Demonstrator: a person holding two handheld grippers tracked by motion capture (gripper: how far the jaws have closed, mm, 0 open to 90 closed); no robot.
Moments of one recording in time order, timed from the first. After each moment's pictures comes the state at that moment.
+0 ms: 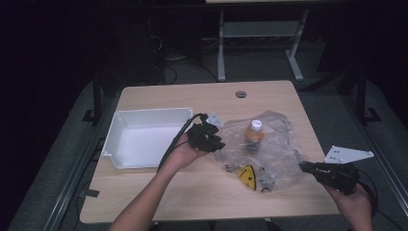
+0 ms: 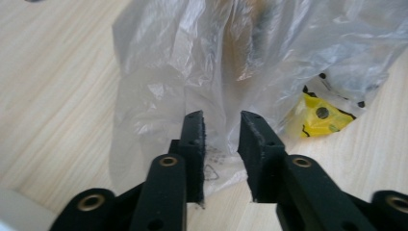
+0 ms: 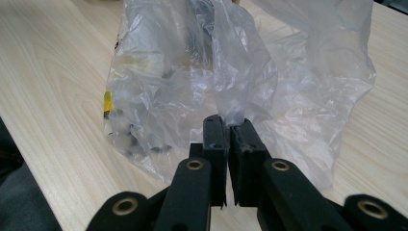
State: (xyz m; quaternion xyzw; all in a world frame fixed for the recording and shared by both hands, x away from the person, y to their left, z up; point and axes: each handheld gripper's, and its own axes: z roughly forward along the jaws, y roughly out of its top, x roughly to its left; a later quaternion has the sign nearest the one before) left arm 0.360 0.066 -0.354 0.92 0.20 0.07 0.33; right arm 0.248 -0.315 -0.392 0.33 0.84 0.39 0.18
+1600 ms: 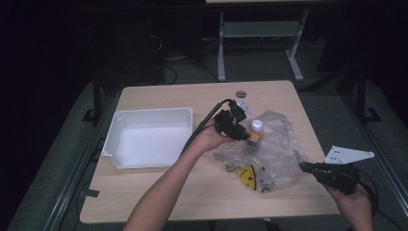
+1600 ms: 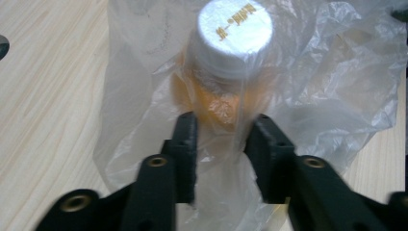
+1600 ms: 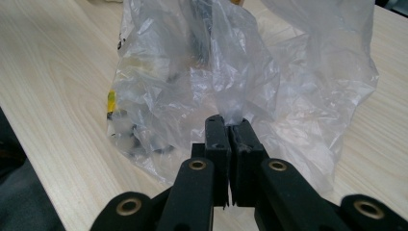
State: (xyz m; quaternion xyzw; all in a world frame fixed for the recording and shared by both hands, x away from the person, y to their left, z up) left arm 0.396 -0.009 -0.342 0.93 0.16 0.04 0.32; right arm 0.247 -0.316 -0.391 0.33 0.84 0.39 0.18
